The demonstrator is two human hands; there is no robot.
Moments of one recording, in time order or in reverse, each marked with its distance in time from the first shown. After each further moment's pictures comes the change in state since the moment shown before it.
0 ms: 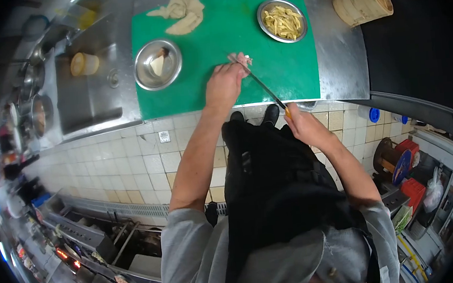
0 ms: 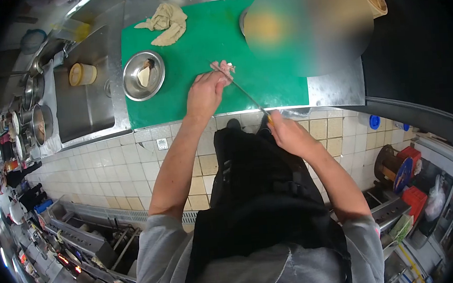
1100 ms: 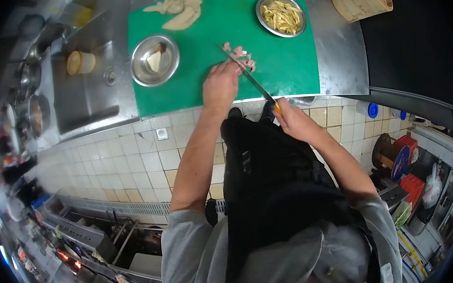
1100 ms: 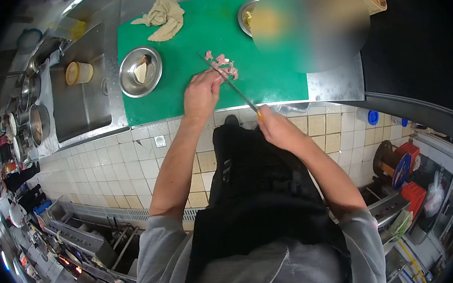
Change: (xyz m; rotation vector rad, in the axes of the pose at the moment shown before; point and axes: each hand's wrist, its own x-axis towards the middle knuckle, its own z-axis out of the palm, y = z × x) left_hand -0.014 -0.005 0.006 -0.007 0.071 -0.027; right_hand 0.014 -0.011 0.020 0.100 0.005 -0.026
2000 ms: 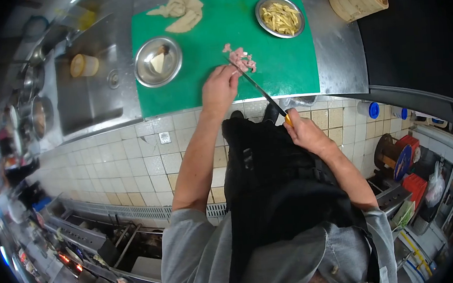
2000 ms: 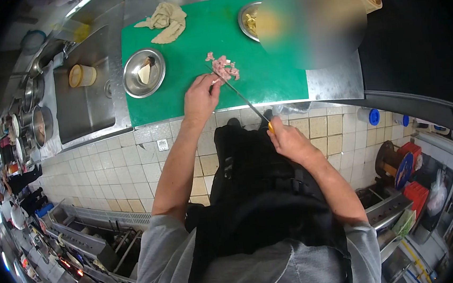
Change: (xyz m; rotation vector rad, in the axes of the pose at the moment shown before) left_hand -0.010 -0.004 -0.006 -0.108 0.058 -0.028; right_hand -0.047 -0.012 -0.003 -0.065 0.029 0.055
